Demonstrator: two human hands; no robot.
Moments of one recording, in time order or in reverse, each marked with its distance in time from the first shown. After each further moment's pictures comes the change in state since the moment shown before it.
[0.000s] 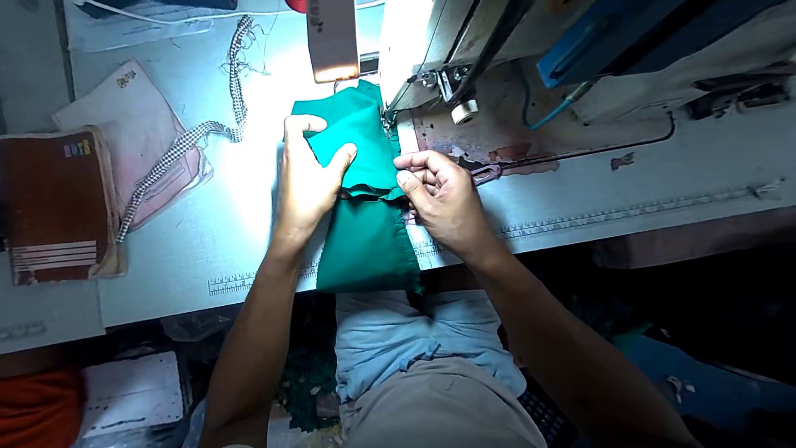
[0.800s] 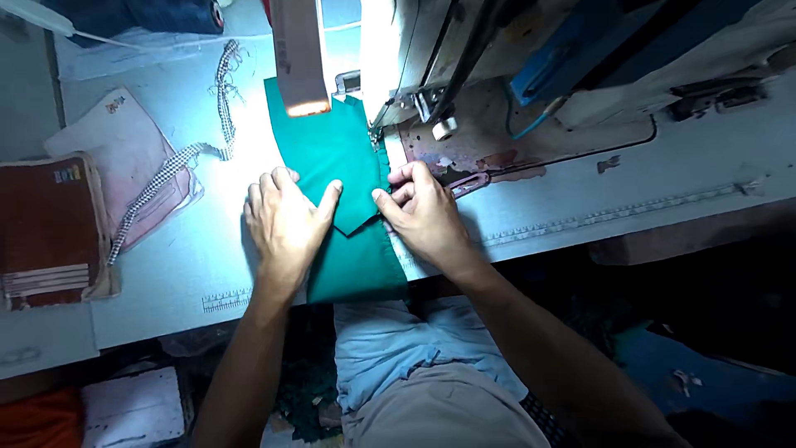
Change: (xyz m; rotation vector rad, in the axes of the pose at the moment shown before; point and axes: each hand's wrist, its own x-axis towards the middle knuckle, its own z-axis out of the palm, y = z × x) left_hand -0.031 0.003 -0.011 0.795 0.009 0.053; right_hand -0.003 -0.009 0.010 -0.352 0.034 0.077
